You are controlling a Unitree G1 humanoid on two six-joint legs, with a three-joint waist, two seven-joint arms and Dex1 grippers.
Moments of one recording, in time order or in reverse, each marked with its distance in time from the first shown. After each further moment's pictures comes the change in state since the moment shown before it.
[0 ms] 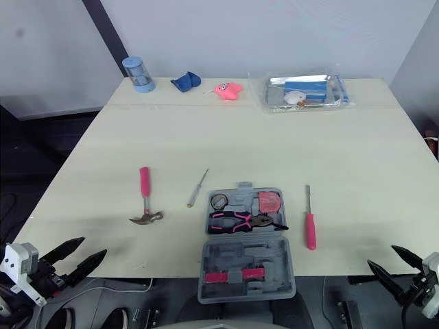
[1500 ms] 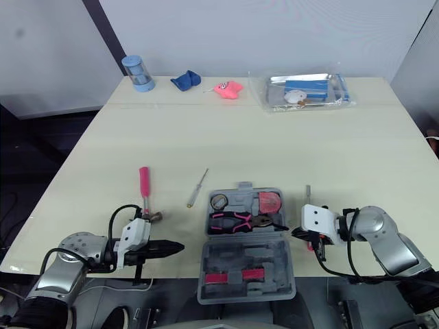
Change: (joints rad) left arm -0.393 0.108 -0.637 -0.037 0.279 -0.152 -0.210; right arm -0.681 -0.252 0.808 -0.224 -0.456 0.248 0.103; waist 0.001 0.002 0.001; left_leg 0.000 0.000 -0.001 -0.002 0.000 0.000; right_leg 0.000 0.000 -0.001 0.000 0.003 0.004
